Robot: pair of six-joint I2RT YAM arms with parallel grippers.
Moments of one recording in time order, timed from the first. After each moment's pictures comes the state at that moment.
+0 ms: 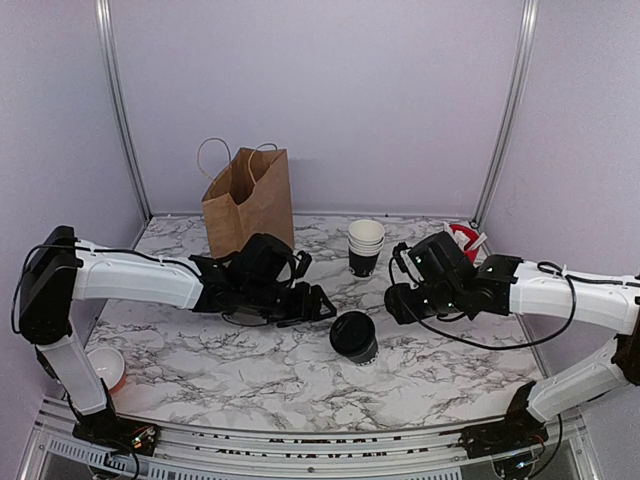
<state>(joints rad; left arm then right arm) -0.95 1.75 1.13 -0.08 0.22 -0.81 0.83 1.29 0.90 -0.50 0.22 0.42</state>
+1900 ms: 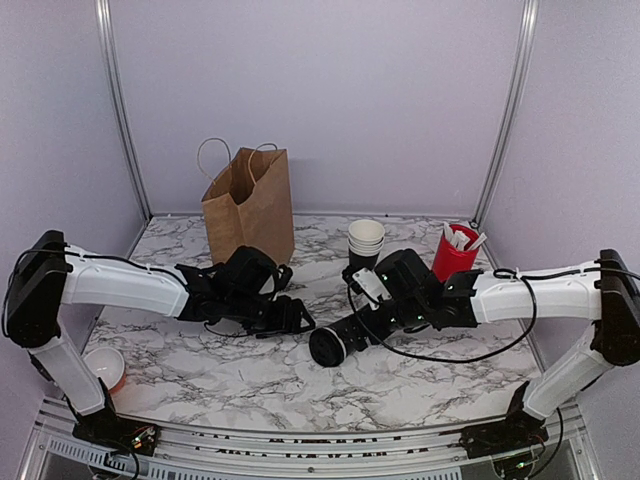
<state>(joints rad) -0.93 1.68 1.00 -0.11 0.19 -0.79 0.92 1.46 0.88 -0.24 0.02 0.22</state>
